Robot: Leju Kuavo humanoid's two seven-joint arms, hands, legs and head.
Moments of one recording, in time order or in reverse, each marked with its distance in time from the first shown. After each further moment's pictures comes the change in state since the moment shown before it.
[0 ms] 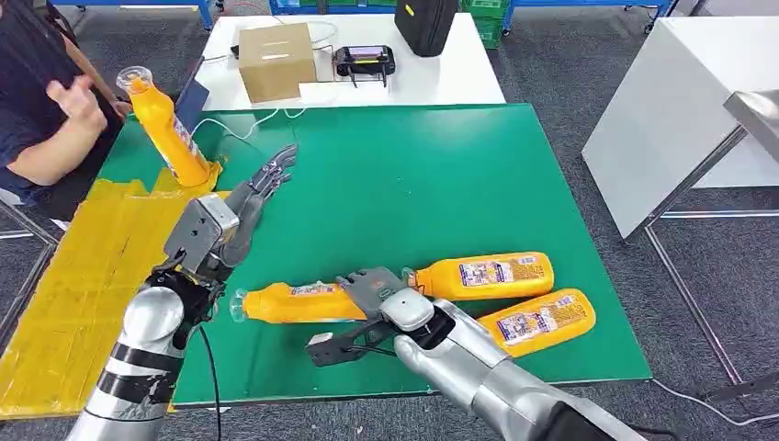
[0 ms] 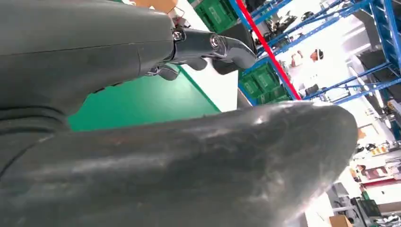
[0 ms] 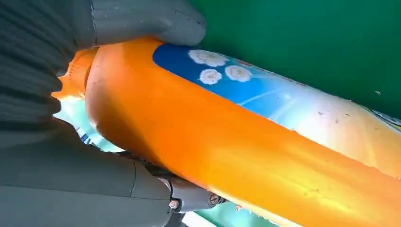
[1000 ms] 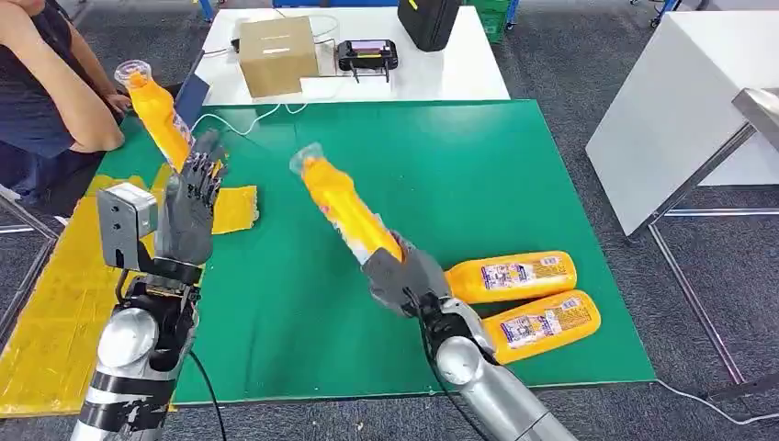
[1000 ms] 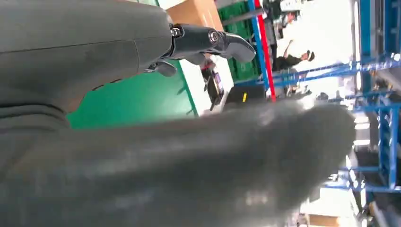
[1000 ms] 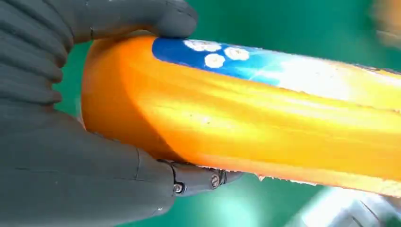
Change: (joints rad) left arm 0.126 -0.030 0.085 -0.151 0.143 0.275 0.071; right arm 0.291 -0.049 -0.410 -0.494 -0.659 -0.526 0.054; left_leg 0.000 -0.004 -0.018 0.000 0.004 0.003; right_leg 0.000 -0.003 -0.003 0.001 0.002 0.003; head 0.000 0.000
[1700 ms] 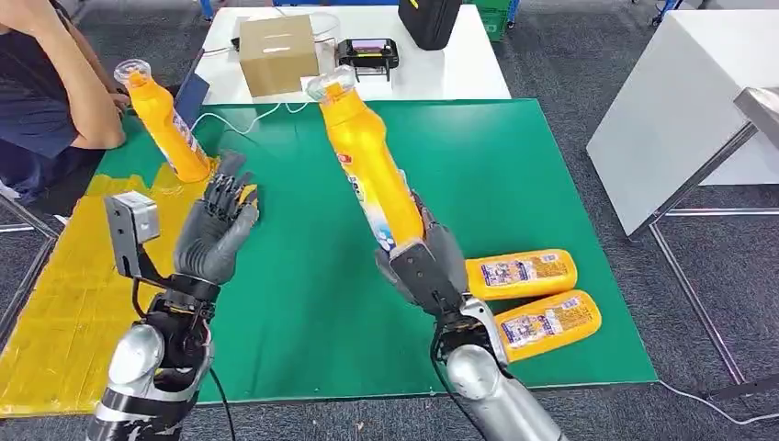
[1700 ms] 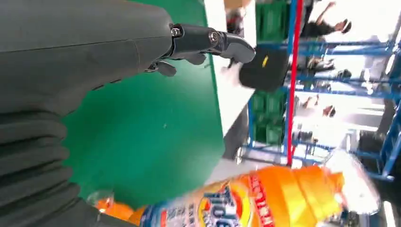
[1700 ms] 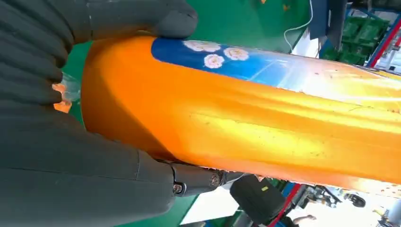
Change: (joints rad) left arm 0.058 -0.017 -0.057 -0.028 0.218 0.002 0.093; right arm 0.076 -0.004 -0.029 -0.207 0.016 -0.126 -0.125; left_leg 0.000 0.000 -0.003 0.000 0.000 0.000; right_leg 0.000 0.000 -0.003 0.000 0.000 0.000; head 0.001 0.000
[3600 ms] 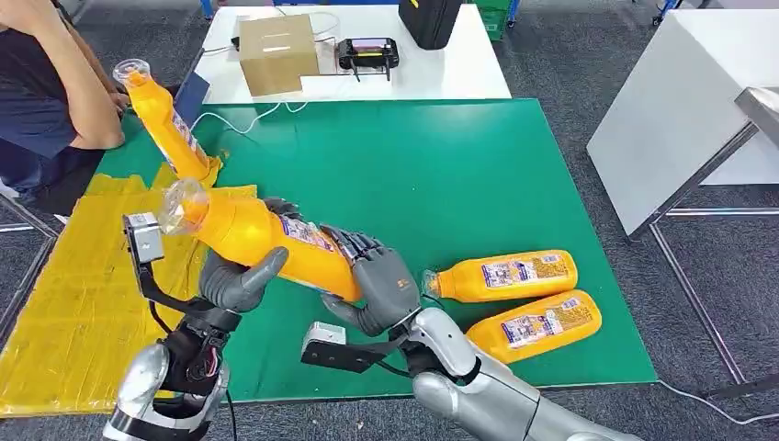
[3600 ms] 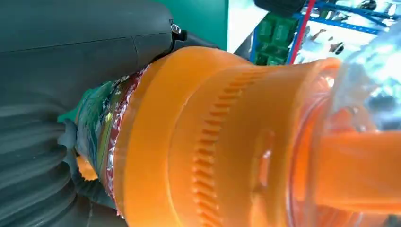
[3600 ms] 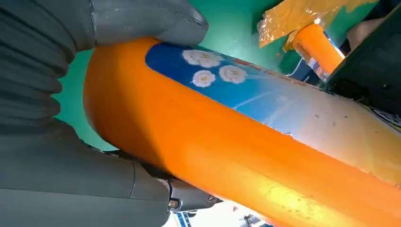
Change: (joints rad) left arm 0.052 0.040 -0.125 -0.037 0.303 -0.065 -0.001; right arm -0.241 -0.120 0.521 0.170 0.233 -0.117 0.026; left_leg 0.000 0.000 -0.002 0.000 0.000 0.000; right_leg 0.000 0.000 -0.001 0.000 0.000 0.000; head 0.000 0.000
